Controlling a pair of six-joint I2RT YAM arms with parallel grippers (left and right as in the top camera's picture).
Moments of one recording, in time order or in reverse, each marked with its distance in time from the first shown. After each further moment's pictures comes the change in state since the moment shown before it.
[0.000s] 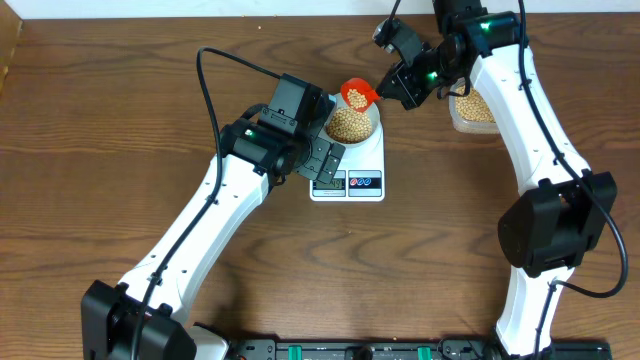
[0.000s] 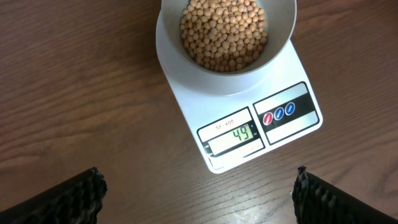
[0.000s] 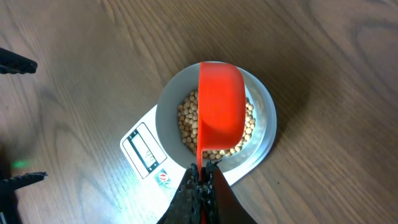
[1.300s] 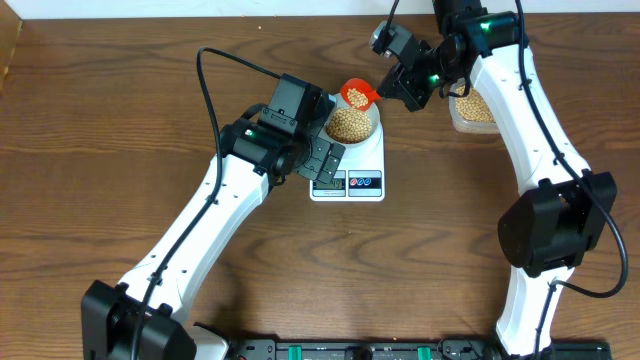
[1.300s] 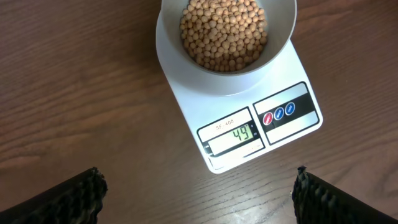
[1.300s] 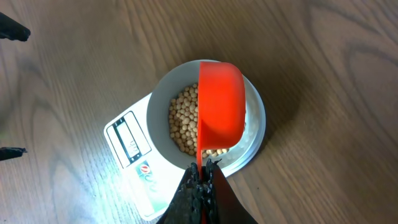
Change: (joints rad) left arm 0.000 0.000 0.000 0.000 0.000 0.000; right arm 0.000 0.000 0.000 -0.004 0.011 -0.171
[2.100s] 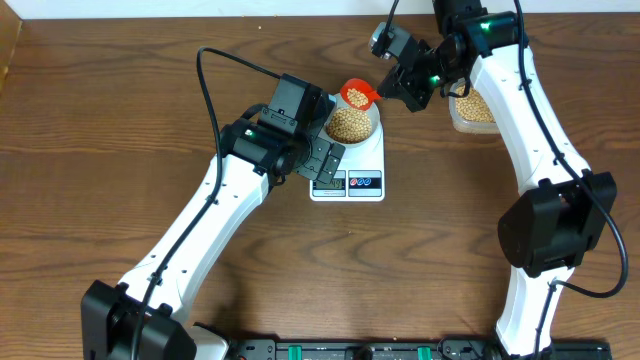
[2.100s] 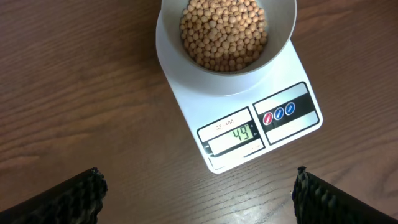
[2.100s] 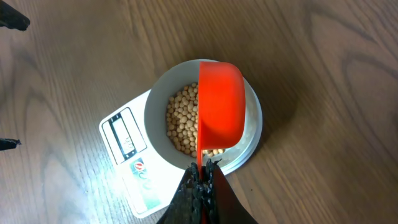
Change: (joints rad) left arm 0.000 0.000 0.000 0.000 0.000 0.000; right arm 0.000 0.000 0.000 -0.001 0.003 -0.052
